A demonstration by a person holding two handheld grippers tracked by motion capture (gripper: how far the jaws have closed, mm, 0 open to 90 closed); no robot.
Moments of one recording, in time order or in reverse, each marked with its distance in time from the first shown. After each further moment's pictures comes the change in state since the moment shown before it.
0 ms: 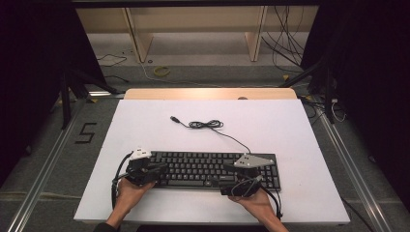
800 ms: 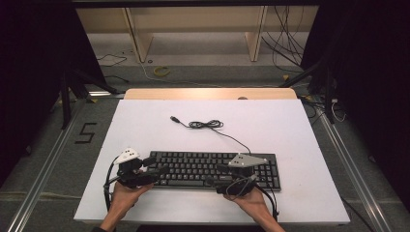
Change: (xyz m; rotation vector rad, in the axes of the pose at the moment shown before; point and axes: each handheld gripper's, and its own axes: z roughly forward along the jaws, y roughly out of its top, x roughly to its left) left arm -0.001 -0.003 -0.025 -0.166 -0.057 -0.034; right arm 0.004 0.002 0.013 0.002 0.032 -0.008
